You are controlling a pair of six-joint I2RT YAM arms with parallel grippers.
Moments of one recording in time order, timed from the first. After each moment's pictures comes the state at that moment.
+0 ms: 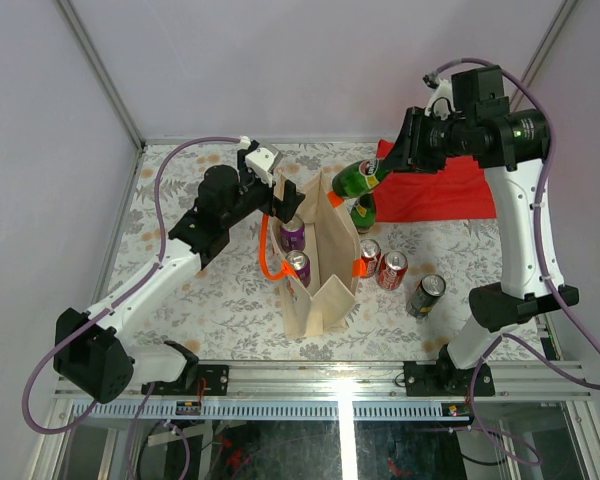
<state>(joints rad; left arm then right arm) -0.50 1.27 1.05 0.06 0.20 0.02 0.25 1.68 2.36 -1.43 -0.39 0.37</state>
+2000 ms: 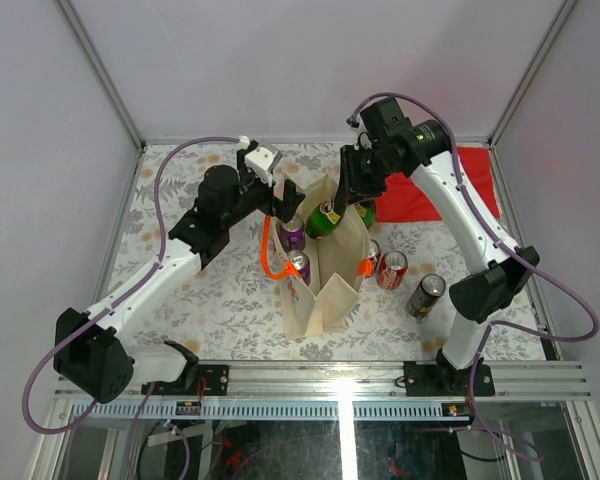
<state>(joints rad) -0.50 1.27 1.05 0.06 0.20 0.01 0.51 1.79 2.08 -1.27 -0.24 0.39</state>
